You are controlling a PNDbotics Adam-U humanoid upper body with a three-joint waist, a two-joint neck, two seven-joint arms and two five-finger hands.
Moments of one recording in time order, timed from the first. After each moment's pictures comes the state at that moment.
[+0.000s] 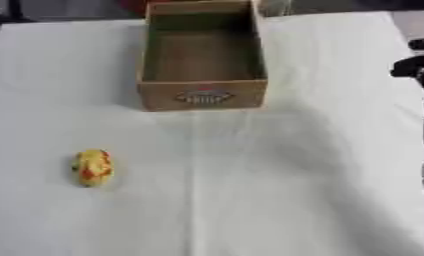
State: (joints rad) left arm -0.37 0.16 0.19 -1.98 -0.15 -0.18 0.55; right arm -0.21 -0.37 -0.11 -1.98 -0.11 -0.10 -0.33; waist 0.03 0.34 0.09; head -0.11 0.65
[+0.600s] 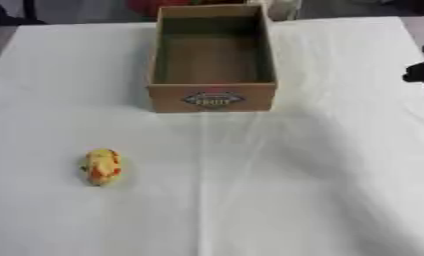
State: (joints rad) left arm -0.39 0.21 0.19 -1.98 -0.26 -0.16 0.55; right arm -0.21 -0.37 -0.11 -1.98 -0.11 -0.10 -0.33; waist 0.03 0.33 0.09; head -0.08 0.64
